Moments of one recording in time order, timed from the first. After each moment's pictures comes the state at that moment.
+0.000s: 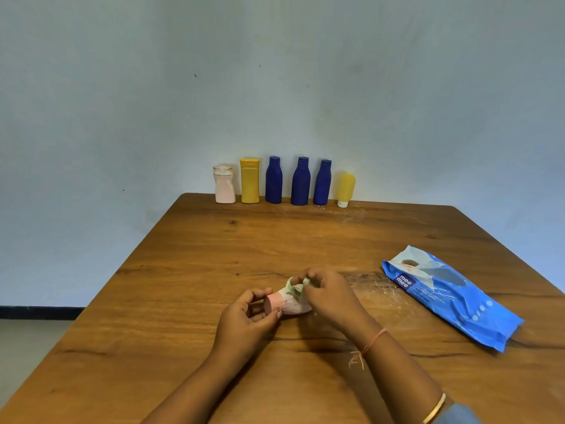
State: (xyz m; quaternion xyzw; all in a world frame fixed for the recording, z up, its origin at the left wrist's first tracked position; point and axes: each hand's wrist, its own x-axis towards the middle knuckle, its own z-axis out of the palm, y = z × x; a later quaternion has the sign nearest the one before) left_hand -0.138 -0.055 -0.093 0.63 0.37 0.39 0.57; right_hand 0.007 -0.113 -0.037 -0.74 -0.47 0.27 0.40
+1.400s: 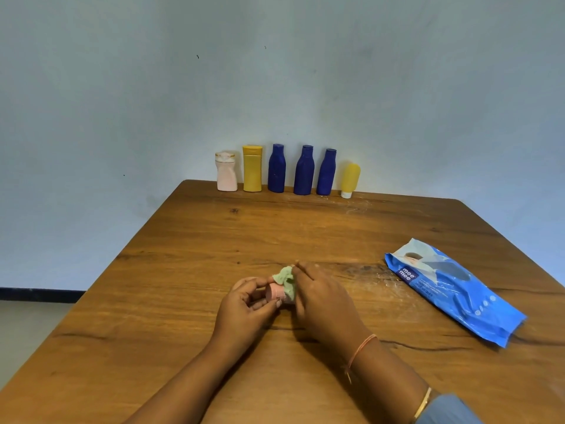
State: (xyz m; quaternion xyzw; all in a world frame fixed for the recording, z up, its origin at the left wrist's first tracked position) left_hand -0.138 -0.052 -0.095 0.67 0.35 0.40 0.51; right_hand -0.005 -0.117 -0.063 -0.72 -0.67 -0.05 0.19
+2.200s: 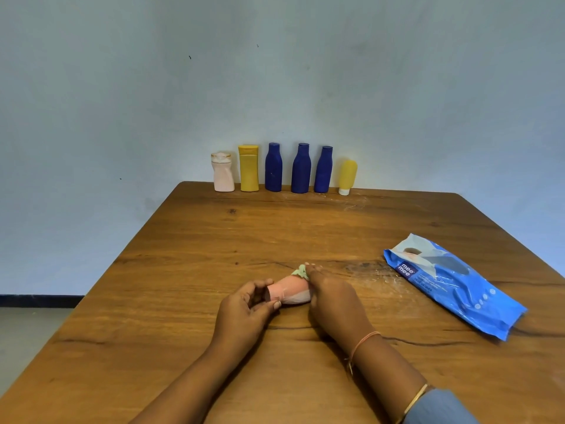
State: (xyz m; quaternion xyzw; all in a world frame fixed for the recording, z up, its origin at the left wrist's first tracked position) left_hand -0.137 -0.052 -0.097 0.68 0.38 0.38 0.49; right_hand 0.019 -0.111 -0.085 -0.76 -0.60 0.01 0.25
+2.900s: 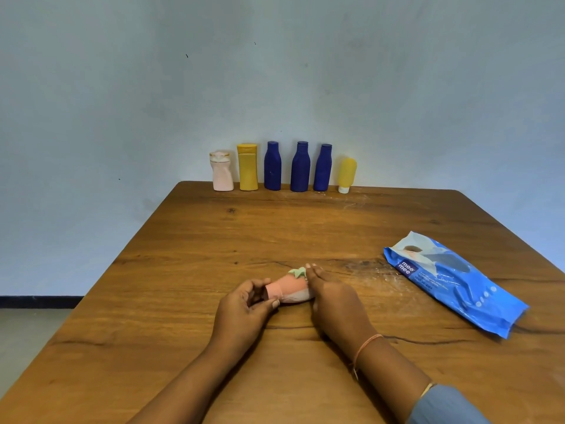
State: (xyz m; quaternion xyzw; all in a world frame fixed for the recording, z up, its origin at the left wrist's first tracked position) left_hand -0.135 -0.048 -0.101 0.68 0.40 0.37 0.49; right_hand 0.020 -0.115 -0.093 -0.76 -0.62 0.00 0.21
